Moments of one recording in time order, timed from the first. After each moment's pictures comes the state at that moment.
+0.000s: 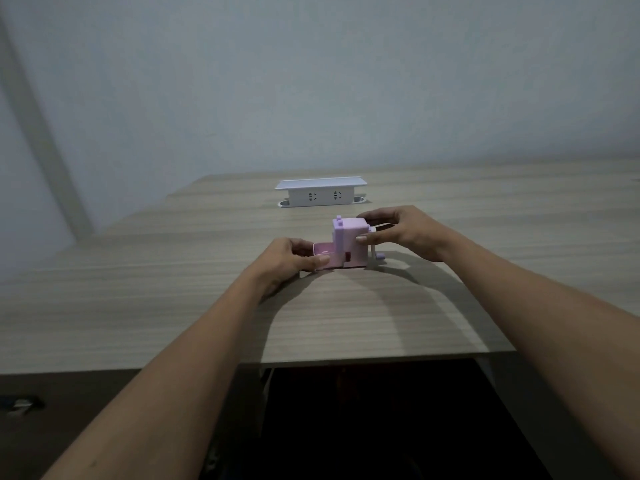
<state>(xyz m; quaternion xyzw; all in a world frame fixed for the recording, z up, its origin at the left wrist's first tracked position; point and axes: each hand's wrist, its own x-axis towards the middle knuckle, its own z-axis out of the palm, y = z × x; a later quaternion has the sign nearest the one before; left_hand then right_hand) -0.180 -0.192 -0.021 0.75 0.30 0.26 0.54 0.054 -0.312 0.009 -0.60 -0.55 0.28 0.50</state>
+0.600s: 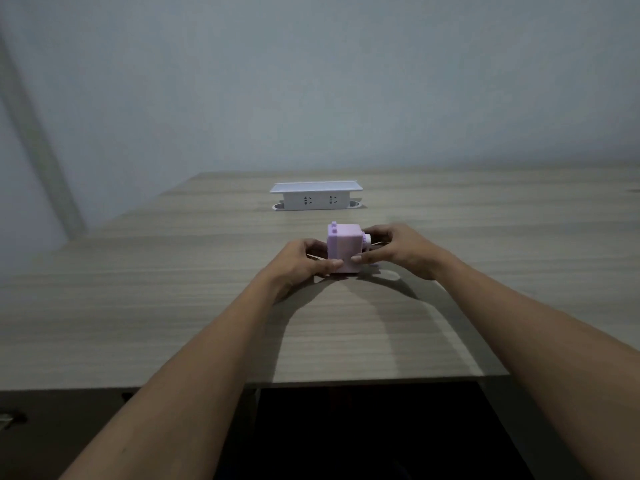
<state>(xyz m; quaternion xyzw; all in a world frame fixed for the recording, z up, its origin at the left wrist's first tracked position) -0.146 -0.195 -0.016 0.76 0.28 0.24 0.53 0.060 -0.310 0.001 -0.61 -0.55 0.29 0.48</state>
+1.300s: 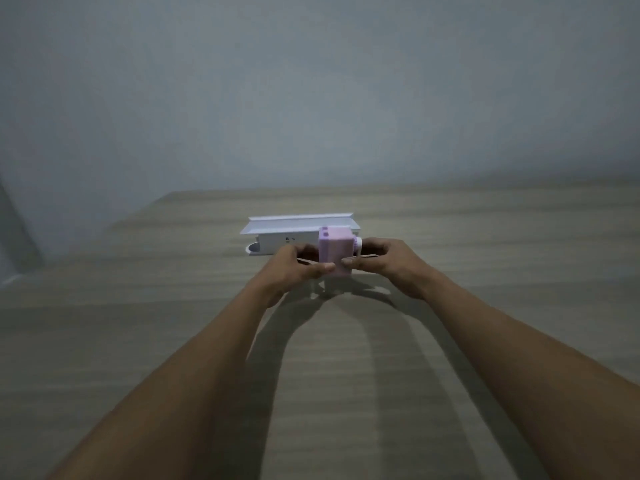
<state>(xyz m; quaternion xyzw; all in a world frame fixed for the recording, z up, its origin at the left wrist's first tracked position) -0.028 -0.044 0.015 0.78 0.27 0.26 0.50 0.163 -0.165 0.012 -0.59 -0.50 0.29 0.56</state>
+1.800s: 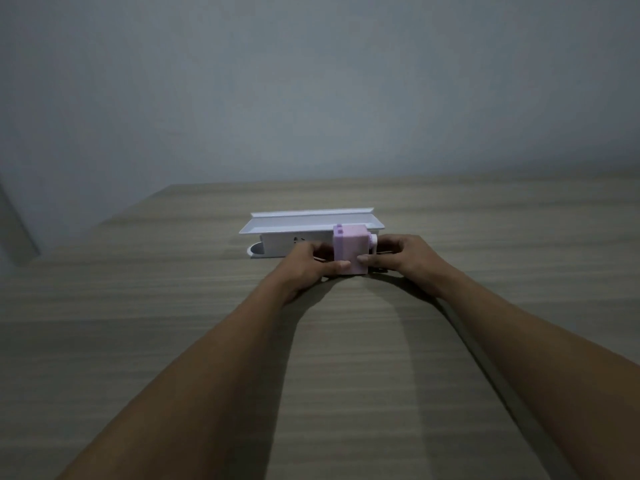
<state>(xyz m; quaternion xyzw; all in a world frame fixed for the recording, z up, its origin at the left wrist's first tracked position) 0.031 0.040 -0.019 0.77 0.30 0.23 0.51 0.211 -0.089 -0.015 -0.60 -0.49 0.29 0.56</state>
